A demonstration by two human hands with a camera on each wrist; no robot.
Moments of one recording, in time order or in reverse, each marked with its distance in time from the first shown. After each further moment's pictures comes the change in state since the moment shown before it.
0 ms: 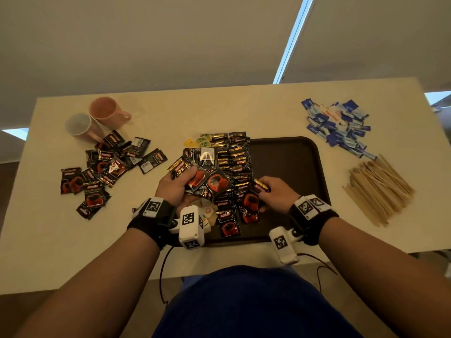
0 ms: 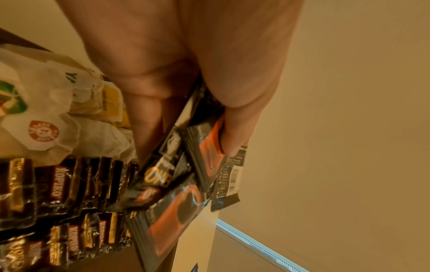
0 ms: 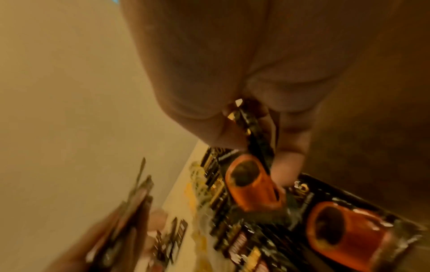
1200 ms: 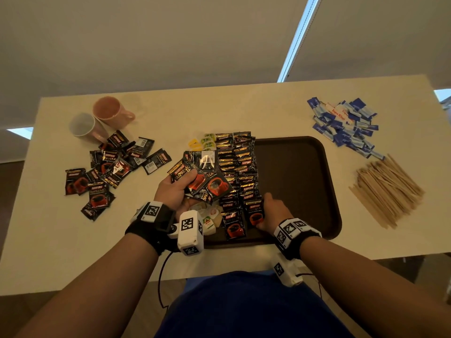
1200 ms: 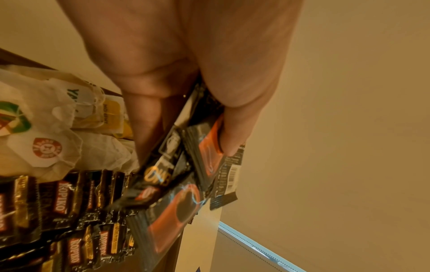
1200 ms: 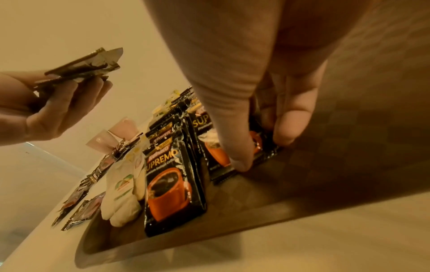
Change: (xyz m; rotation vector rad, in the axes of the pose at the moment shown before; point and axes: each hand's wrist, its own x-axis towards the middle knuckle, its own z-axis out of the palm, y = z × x) left_hand 0.007 -0.001 -0.014 -0.067 -0.017 -0.053; right_hand 0.016 0.035 0.054 -0.551 0.100 0.182
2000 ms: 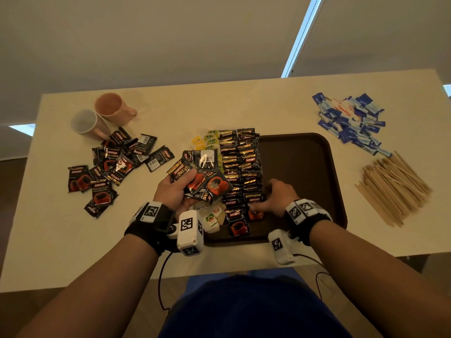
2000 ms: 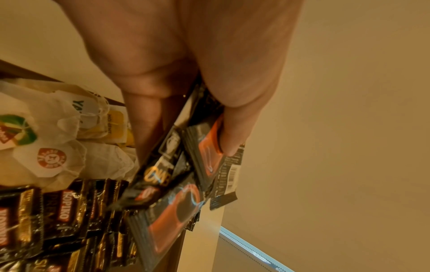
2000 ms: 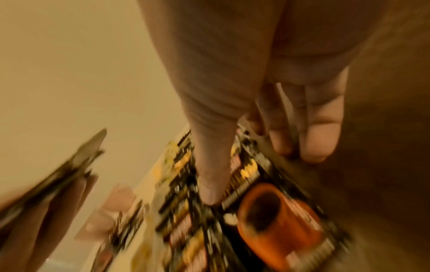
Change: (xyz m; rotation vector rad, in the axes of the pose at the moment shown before) left_hand 0.006 -0.002 -0.011 -0.003 0.008 -0.025; right_hand 0.013 -0.006 -0.035 0.243 -0.036 0.046
